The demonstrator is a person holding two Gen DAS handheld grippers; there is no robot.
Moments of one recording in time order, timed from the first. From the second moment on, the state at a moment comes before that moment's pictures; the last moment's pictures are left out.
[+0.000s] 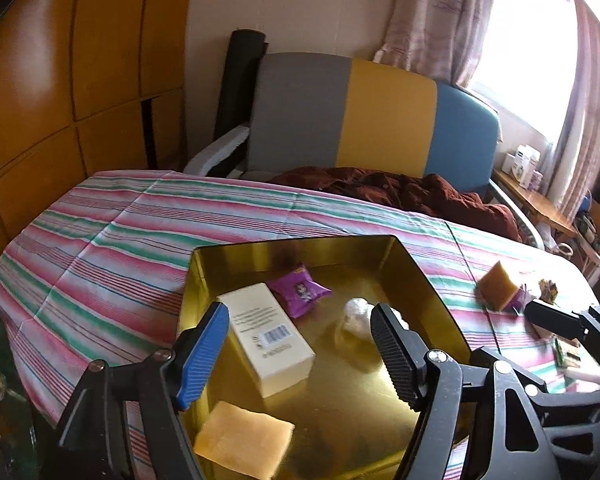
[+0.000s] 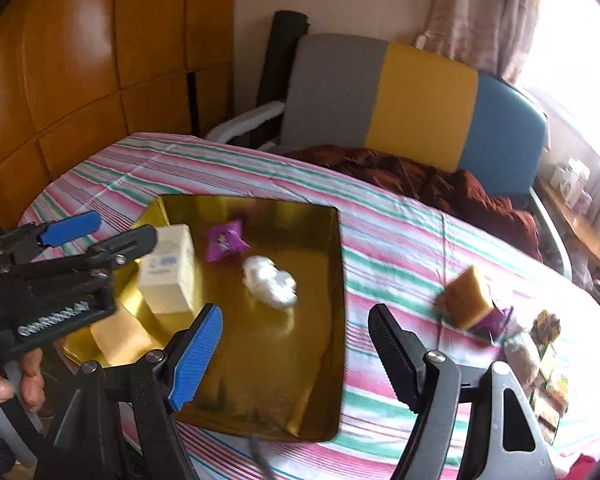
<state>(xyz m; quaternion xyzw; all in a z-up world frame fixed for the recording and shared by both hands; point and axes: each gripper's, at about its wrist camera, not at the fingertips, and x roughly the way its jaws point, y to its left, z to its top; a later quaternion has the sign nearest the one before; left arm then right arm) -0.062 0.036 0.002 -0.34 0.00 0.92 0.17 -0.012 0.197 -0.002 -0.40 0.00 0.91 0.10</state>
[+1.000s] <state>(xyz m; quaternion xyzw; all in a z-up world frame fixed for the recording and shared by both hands) -0.001 0.199 -0.026 -0.40 0.08 0.82 0.40 0.174 0.471 -0.005 -0.43 0.22 0.80 0.36</state>
